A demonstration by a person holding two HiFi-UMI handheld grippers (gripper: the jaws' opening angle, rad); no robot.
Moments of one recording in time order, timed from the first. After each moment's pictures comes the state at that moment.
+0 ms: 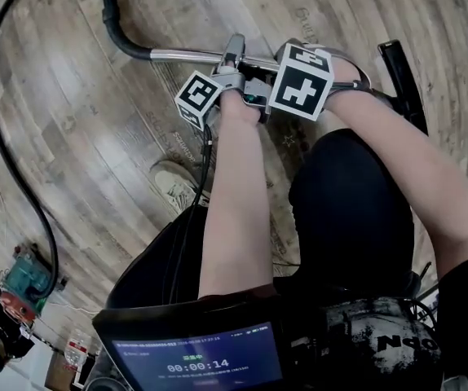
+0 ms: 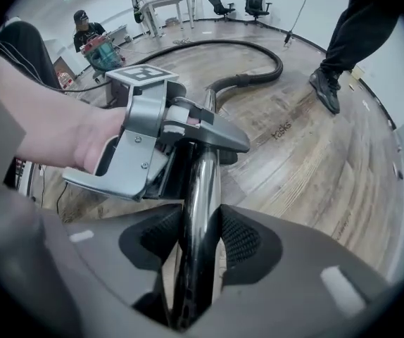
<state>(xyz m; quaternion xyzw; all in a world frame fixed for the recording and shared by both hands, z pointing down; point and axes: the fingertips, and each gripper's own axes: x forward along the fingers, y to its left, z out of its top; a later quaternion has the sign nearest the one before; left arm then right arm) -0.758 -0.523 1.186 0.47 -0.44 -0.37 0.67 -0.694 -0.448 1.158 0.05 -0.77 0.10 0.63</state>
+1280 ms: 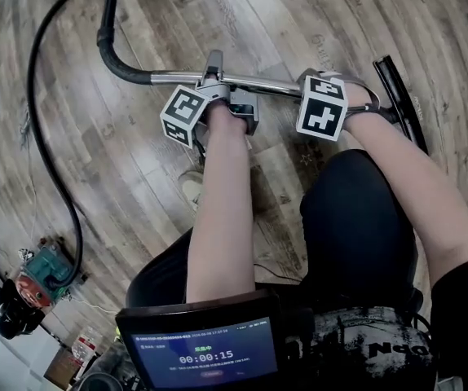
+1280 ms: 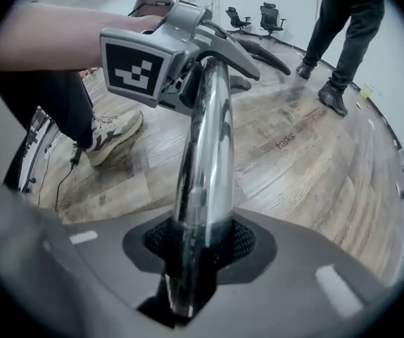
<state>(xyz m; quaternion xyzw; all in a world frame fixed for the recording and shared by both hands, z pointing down) -0.855 -0.535 1.096 0.51 -0.56 -0.31 0.58 -0.692 -0.434 1.140 0.02 -0.79 0.04 0.61</state>
